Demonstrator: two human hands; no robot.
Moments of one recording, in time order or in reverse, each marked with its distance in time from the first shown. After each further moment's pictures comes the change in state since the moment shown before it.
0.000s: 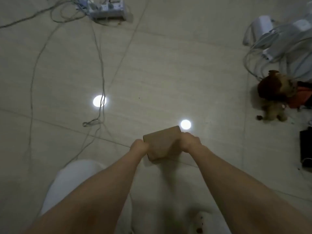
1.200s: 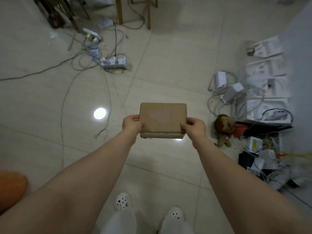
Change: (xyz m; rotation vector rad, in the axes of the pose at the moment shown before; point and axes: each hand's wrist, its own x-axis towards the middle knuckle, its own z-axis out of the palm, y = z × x) left_hand -0.304 0.266 -0.207 -0.537 0.162 0.193; right_hand -0.280 -0.002 -0.348 1.004 0.469 -0.025
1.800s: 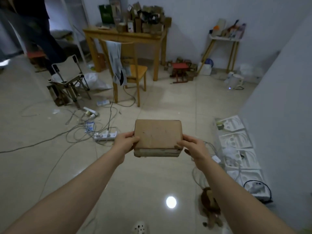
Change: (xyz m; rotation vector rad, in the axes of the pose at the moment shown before) left_hand -0.038 0.284 -0.014 -0.146 -0.225 0.354; right_hand 0.039 -0.247 -0.157 0.373 -0.155 -0.262
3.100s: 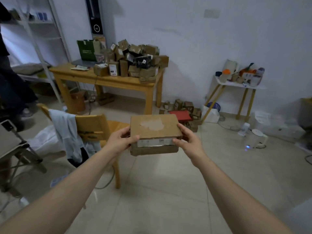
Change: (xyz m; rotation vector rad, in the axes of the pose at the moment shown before) left_hand 0.800 0.442 0.169 0.015 -0.091 0.292; right_hand 0.889 -0.334 -0.016 -0.096 -0.001 -0.337
